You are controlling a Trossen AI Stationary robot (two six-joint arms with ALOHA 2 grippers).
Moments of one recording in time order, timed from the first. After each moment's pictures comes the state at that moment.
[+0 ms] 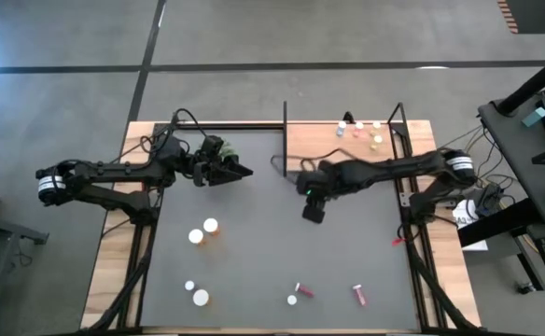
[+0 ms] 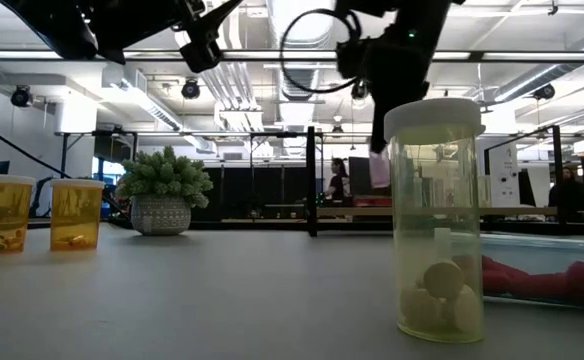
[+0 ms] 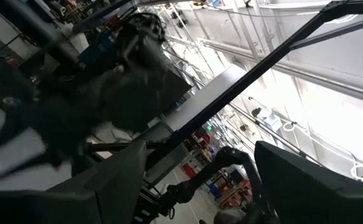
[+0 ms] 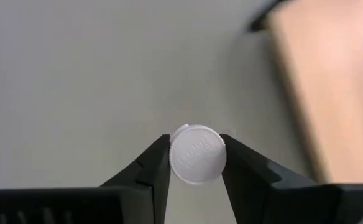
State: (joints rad) left arm 0.31 1.09 0.57 0.87 0.59 -1.07; right arm -0.01 1.63 1.28 -0.86 0.18 0.28
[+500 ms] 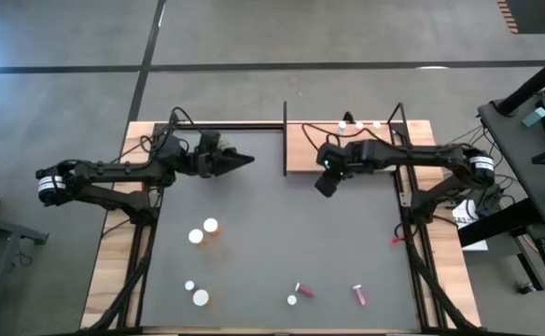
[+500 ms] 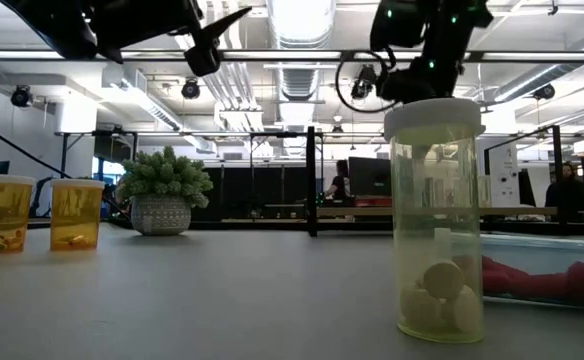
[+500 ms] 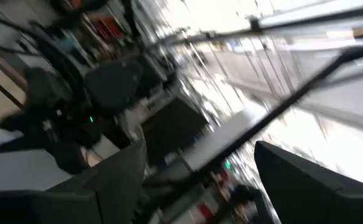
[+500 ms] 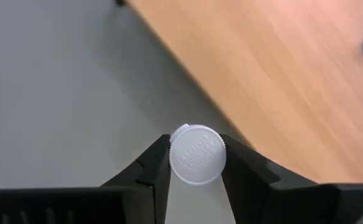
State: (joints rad) left arm 0.31 1.09 0.57 0.87 0.39 -1.07; right arm -0.26 1.47 1.10 -0.85 0.19 0.39
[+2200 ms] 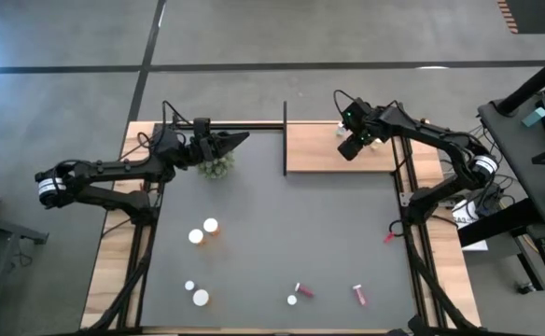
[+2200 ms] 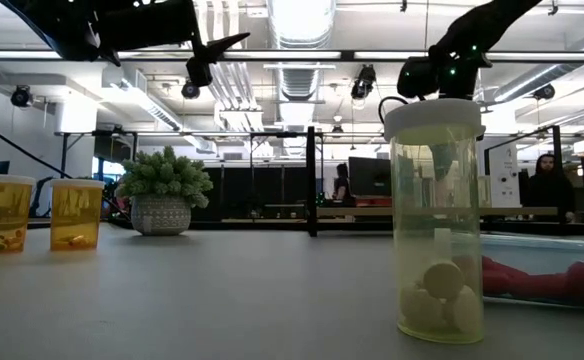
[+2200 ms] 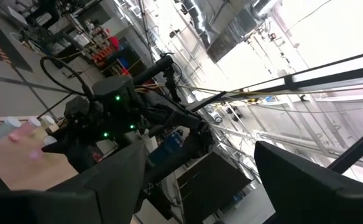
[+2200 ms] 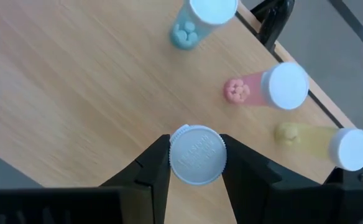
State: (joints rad) left arm 0.40 1.09 0.58 0.87 0.16 -1.00; right arm -0.79 1.46 1.05 -0.82 0.18 -0.01
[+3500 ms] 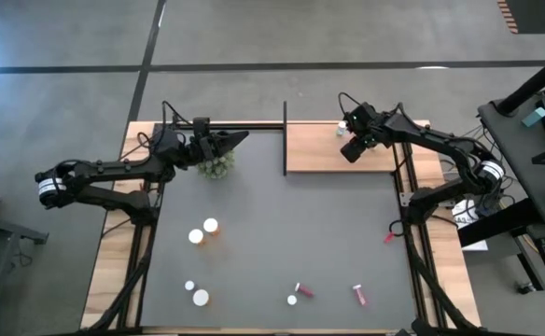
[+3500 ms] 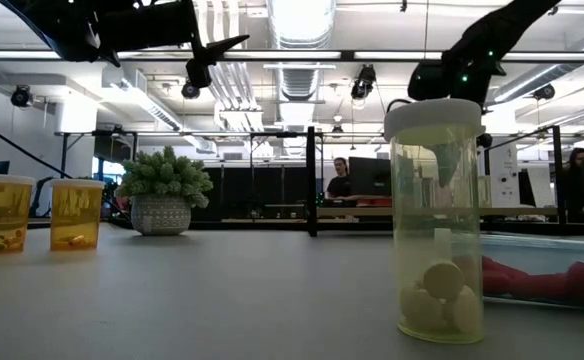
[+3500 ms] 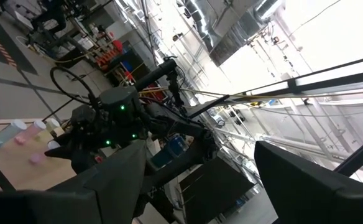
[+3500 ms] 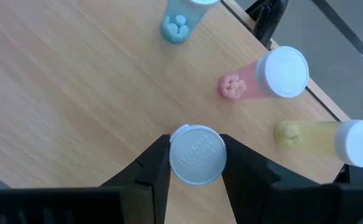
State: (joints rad) left arm 0.40 1.09 0.58 0.87 0.15 -1.01; right arm -0.81 1.40 0.93 -0.70 0.18 -0.04
